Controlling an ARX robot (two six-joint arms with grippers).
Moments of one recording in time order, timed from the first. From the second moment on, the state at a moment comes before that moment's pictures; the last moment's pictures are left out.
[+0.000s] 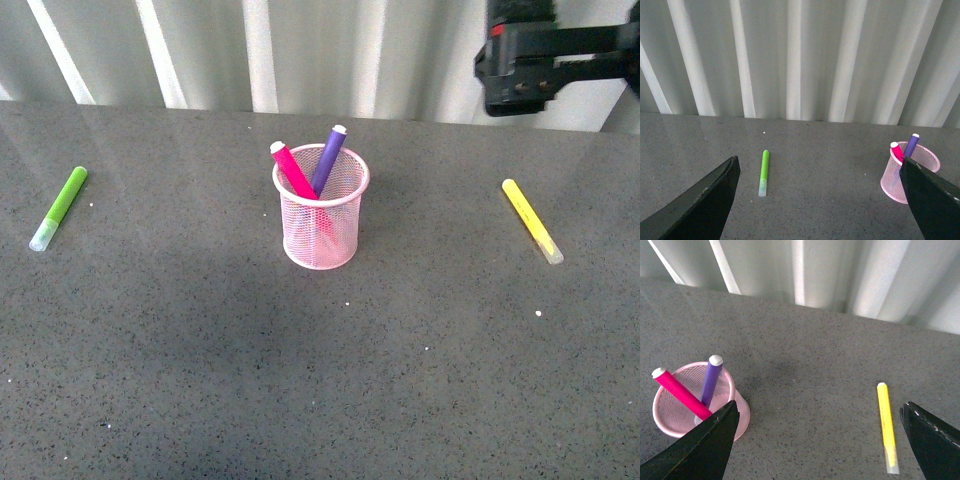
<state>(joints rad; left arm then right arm) 0.00 0.00 0.02 0.00 0.00 0.00 0.31 1.56 0.73 0.37 0.07 0.04</state>
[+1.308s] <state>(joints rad) 0.00 0.00 0.02 0.00 0.00 0.00 0.03 0.91 0.04 0.85 0.01 -0.01</state>
